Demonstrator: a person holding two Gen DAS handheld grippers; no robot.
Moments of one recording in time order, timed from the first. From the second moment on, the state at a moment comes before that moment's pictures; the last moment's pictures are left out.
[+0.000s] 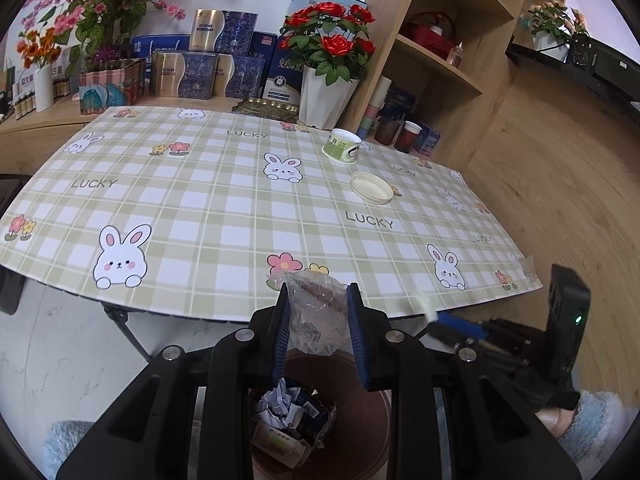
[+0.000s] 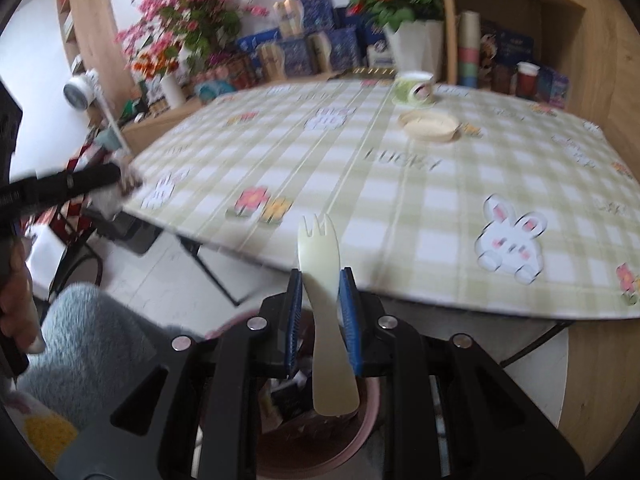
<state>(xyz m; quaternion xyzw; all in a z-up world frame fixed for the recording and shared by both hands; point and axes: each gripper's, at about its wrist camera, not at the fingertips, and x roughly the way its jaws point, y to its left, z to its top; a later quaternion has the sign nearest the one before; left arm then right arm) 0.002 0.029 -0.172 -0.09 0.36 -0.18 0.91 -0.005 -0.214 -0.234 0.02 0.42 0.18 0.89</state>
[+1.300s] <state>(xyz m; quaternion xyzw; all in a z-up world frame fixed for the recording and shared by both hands) -0.005 0.037 -0.228 -0.11 0.42 -0.19 0.88 -0.006 -0.190 -0.259 -0.01 0.45 0.14 0.88</state>
